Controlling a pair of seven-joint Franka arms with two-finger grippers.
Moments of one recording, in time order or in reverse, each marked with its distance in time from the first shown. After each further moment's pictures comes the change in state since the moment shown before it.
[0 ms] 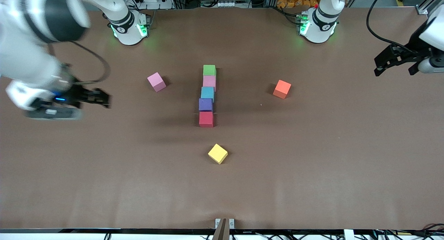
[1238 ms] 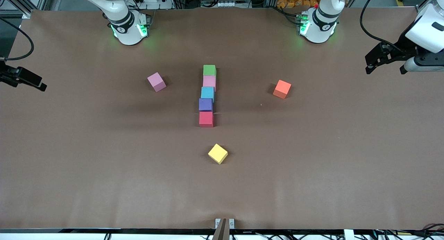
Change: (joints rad) left arm -0.009 0.001 -0.039 -0.001 0.000 -0.016 0.001; right arm -0.191 -0.103 0.014 -0.008 0.000 -0.087 -0.084
